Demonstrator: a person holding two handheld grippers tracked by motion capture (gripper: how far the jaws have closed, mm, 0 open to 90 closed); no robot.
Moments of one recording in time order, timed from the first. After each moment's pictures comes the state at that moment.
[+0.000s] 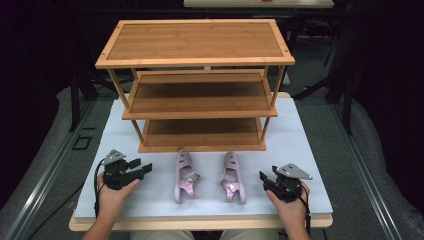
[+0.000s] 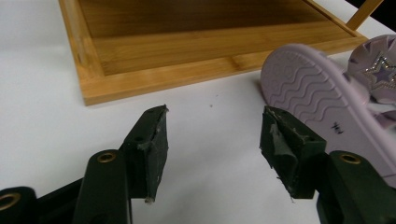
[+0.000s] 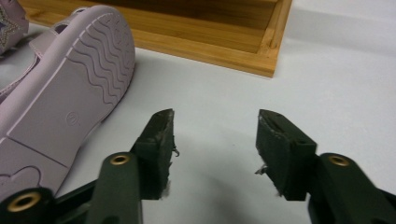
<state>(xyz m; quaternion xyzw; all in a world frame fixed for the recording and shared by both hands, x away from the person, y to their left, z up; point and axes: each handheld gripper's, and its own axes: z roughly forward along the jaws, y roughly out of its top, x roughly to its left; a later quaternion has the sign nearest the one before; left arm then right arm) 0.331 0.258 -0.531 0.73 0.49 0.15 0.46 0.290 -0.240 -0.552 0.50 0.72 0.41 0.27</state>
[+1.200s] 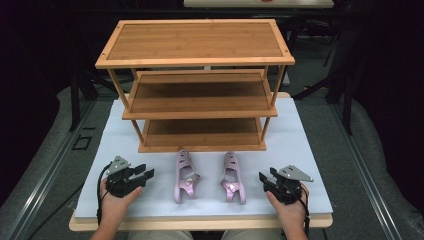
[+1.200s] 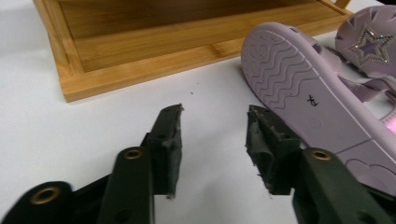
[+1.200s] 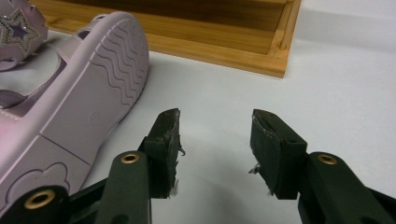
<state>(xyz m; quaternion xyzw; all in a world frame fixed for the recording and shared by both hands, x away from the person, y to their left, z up) 0.310 0.247 -0.537 0.75 0.46 0.17 0.45 0.285 -0.236 -0.550 0.49 0.71 0.43 0.26</state>
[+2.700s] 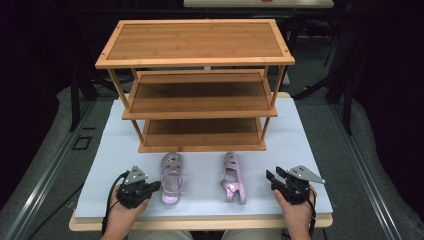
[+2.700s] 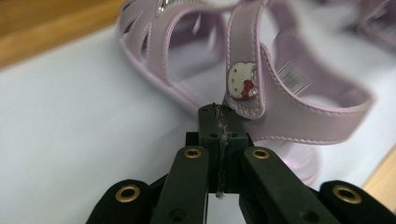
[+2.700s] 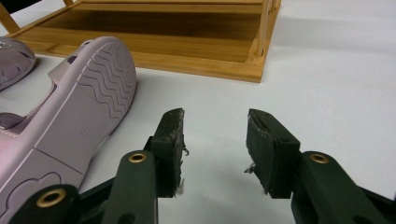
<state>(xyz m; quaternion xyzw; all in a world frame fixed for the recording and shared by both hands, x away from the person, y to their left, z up) 0.287 0.217 -0.539 0.82 0.41 0.14 0.36 0.280 -0.255 -0.545 0.52 0.68 0.45 0.25</state>
